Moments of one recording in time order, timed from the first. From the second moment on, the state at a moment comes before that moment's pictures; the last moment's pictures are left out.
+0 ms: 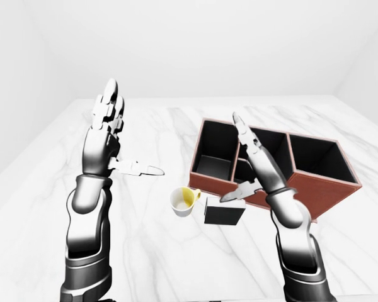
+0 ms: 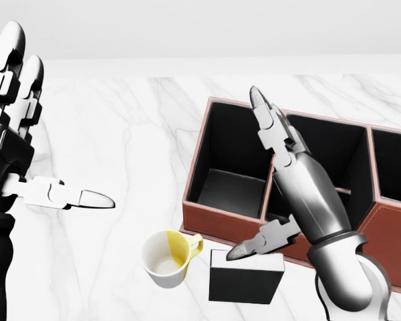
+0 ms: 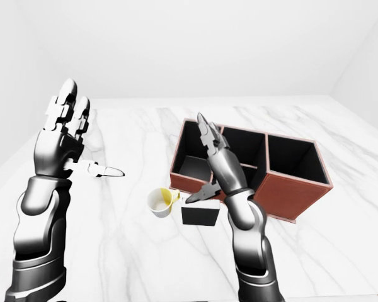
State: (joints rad) left arm -0.30 0.19 0.18 -0.34 -0.02 0.09 -0.21; right arm -0.14 -0.07 0.01 -0.44 -0.57 0.09 0.31
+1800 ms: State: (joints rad) left arm -0.27 0.19 0.20 -0.30 -0.04 0.09 -0.22; right arm 0.25 -0.05 0.24 -0.46 -1.08 0.09 0.11
